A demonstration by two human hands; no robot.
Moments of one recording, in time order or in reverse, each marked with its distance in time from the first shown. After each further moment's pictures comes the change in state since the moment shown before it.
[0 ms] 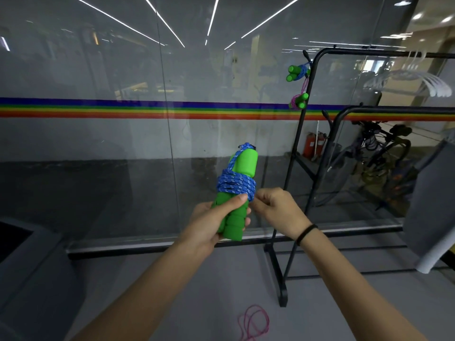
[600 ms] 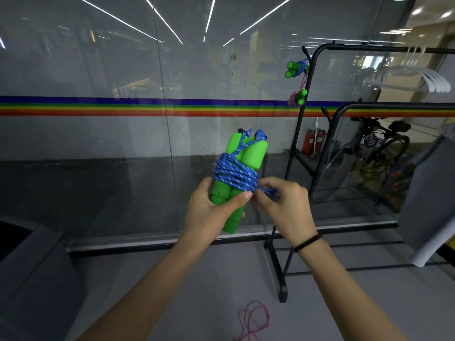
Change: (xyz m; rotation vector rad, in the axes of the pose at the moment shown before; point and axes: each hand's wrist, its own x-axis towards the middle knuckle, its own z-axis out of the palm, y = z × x) left_hand -0.007 0.005 0.005 0.219 0.165 0.350; right_hand -0.020 -0.020 -0.003 0.089 0.376 0.022
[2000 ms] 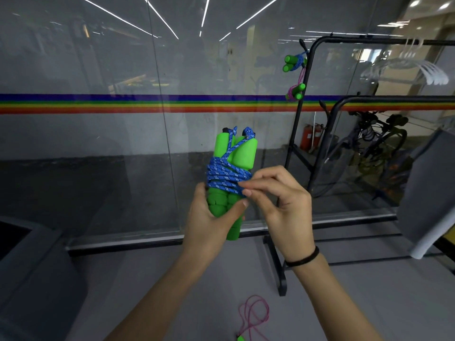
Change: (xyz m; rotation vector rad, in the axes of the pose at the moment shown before) left_hand -0.022 -0.009 -0.003 0.135 0.053 0.090; right_hand -0.025 -0.029 0.000 0.274 0.149 -0.250
